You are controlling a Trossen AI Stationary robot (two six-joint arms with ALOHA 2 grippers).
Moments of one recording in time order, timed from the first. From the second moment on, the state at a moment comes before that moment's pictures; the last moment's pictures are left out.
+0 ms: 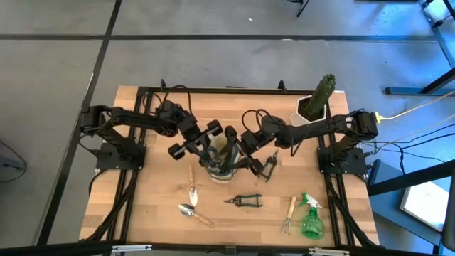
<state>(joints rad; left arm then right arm) 0.22 1.50 0.80 1.31 1.15 -0.39 0.02 1.68 0.99 0.81 -0.62 0.13</state>
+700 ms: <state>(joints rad) 0.26 1.50 0.89 1.26 1.33 -0.25 -0.05 1.68 0.99 0.90 -0.56 0.16</state>
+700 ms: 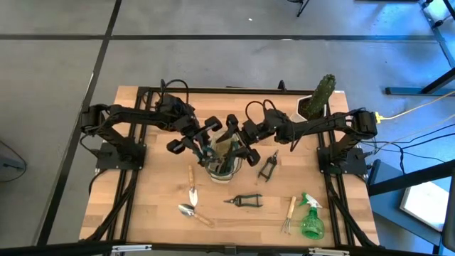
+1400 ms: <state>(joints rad) 0.30 1.66 1.06 1.21 1.38 -0.31 -0.03 1.68 1.00 0.81 -0.51 0.12</state>
